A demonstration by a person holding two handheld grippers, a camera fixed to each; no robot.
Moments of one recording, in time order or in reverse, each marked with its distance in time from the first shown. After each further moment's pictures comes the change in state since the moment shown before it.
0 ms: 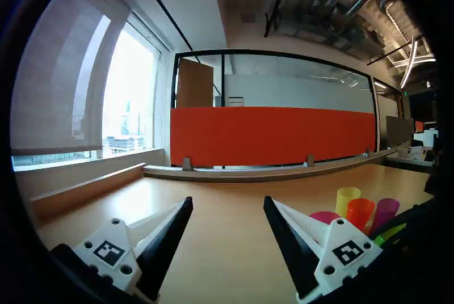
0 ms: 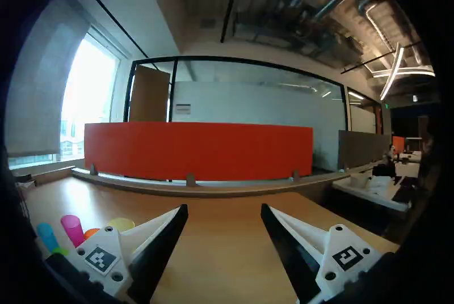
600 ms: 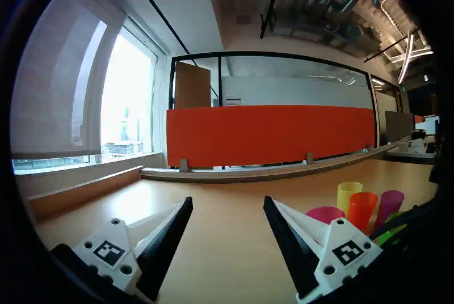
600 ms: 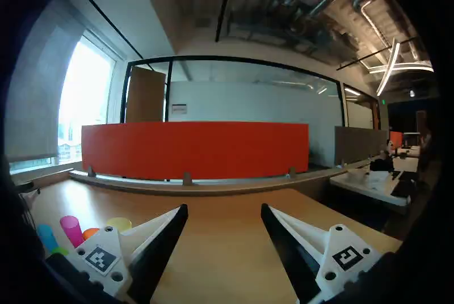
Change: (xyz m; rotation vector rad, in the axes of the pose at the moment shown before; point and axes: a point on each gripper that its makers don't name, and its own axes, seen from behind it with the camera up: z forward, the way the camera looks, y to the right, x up) left arm -0.013 0.010 0.007 -0.003 0.019 0.029; right arm -0.006 0.013 -0.003 -0.017 -0.005 0.024
